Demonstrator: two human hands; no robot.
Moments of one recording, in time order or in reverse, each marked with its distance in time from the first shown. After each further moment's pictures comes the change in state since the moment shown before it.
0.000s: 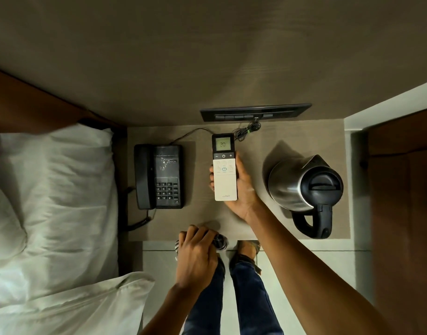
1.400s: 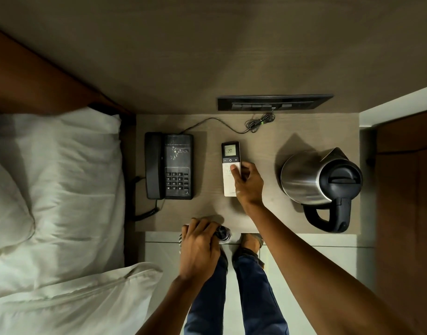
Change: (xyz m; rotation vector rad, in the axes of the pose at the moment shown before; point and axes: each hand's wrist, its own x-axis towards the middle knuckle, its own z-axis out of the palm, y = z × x) left_hand -0.005 -0.031 0.005 -0.127 0.012 -0.041; right_hand 0.022 0.044 -0.021 -0.832 0.630 -0.469
